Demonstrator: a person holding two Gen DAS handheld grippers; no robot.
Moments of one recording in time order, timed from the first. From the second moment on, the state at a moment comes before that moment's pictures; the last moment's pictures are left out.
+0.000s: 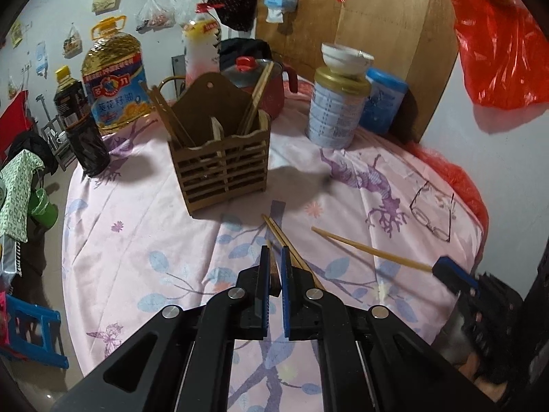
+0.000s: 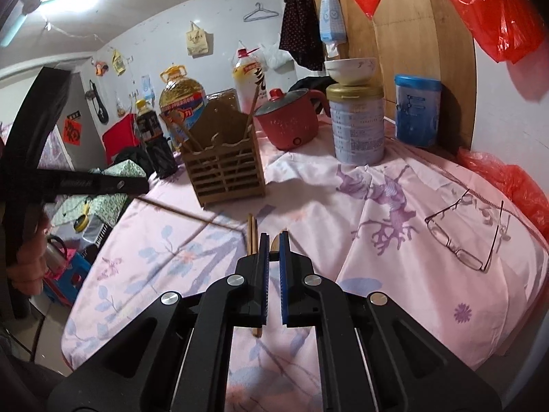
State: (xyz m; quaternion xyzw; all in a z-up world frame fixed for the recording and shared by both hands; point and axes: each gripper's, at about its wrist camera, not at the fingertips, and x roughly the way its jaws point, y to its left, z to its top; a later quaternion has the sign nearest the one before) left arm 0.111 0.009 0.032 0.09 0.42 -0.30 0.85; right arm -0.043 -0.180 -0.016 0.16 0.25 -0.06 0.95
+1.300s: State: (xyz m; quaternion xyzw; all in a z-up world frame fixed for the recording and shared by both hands) left arm 0.230 -0.028 0.053 0.08 0.41 -0.26 0.87; right arm 0.207 -0.238 0.174 0.13 0.18 0.19 0.96
